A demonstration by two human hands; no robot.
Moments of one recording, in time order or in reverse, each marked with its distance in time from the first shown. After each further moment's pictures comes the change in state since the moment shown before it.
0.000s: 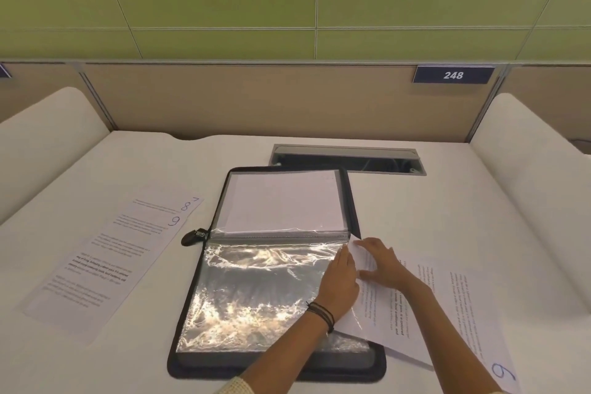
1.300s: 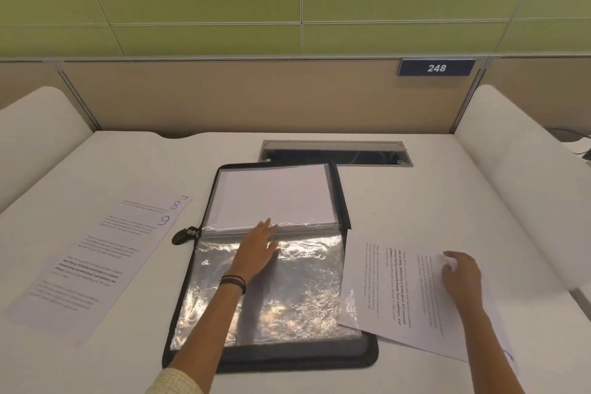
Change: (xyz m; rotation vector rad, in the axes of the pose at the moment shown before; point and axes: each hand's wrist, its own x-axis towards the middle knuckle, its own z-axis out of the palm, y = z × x) left_hand -0.001 -0.127 -0.089 0.088 0.061 -0.094; right_hand -0.079 0.101 -0.024 0.202 0.702 0.522
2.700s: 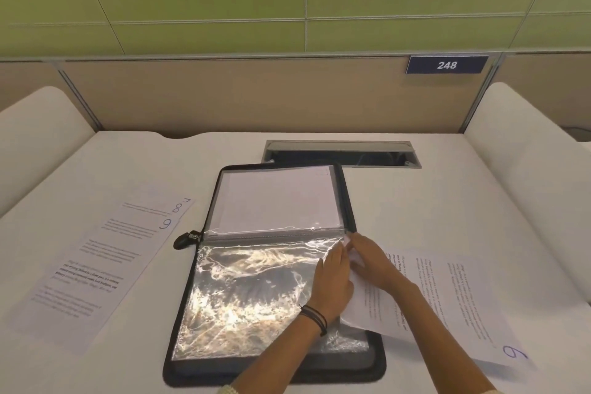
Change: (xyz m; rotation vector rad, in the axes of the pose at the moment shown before) left_hand -0.008 0.115 0.094 -0.026 0.027 0.145; right_hand -0.022 -0.107 0.091 -0.098 -0.566 -0.722
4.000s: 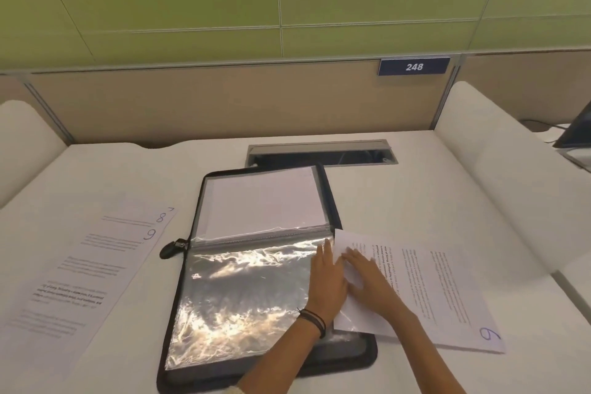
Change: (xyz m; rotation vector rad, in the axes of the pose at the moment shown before) left_hand -0.014 0.010 0.010 0.061 0.074 0.048; right_hand -0.065 -0.022 0.016 -0.001 0.011 0.243
